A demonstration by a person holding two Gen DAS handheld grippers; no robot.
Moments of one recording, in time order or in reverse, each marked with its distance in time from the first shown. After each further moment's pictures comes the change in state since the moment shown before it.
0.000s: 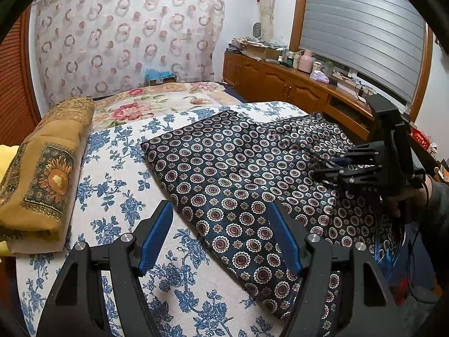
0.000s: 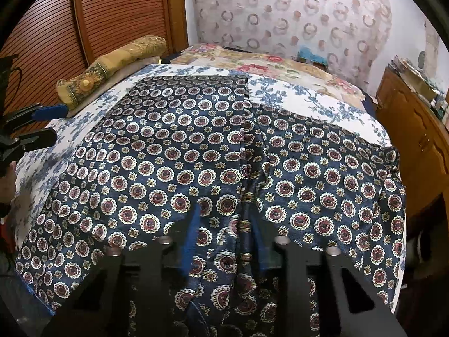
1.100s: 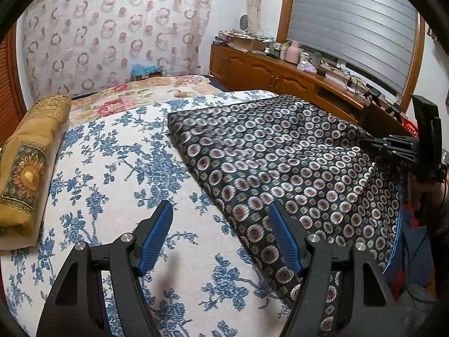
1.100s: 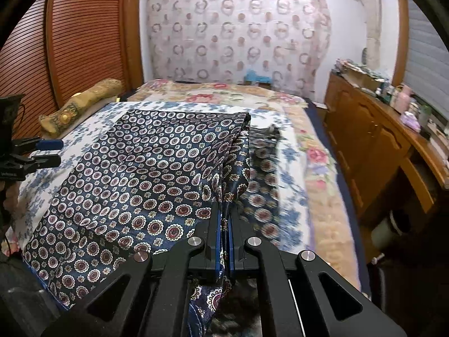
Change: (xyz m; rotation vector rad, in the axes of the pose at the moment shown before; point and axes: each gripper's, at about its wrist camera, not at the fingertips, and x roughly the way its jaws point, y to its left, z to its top) left arm 0.016 -0.034 -0.006 0.029 0.039 -0.054; right arm -0.129 -0.018 -0.090 0.149 -0.168 -0.210
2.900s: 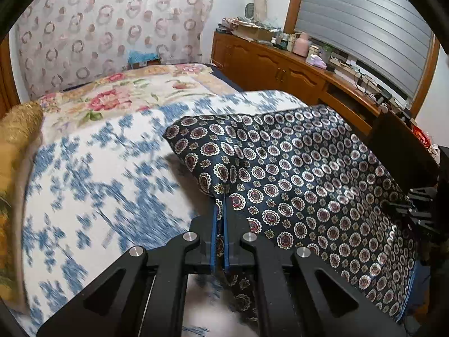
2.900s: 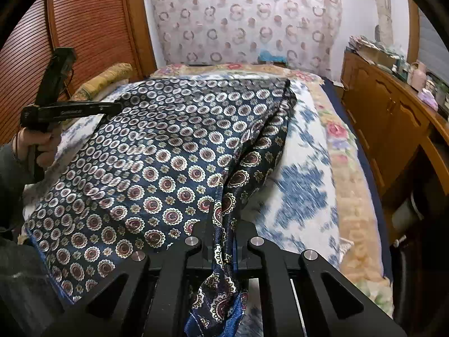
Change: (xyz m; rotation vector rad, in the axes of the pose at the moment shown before) left arm 0.073 0.020 0.067 -0.032 0.064 0.009; right arm 0.007 0.007 0.004 0.031 0.083 0.142
